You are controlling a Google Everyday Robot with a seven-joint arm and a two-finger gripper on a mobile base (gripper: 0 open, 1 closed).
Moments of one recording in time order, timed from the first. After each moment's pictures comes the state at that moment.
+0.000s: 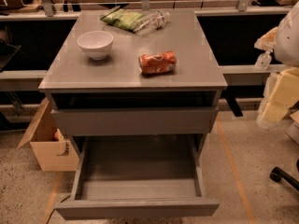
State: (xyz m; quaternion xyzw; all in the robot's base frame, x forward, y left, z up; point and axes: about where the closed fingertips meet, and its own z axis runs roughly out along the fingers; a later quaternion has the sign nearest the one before) arm 0.438 -0.216 0.977 -0.60 0.78 -0.04 0.16
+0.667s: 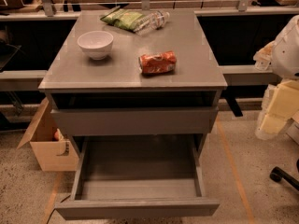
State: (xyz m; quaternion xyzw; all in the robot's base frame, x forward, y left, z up) arm 0.427 -0.218 0.957 -0.60 0.79 -0.02 0.14
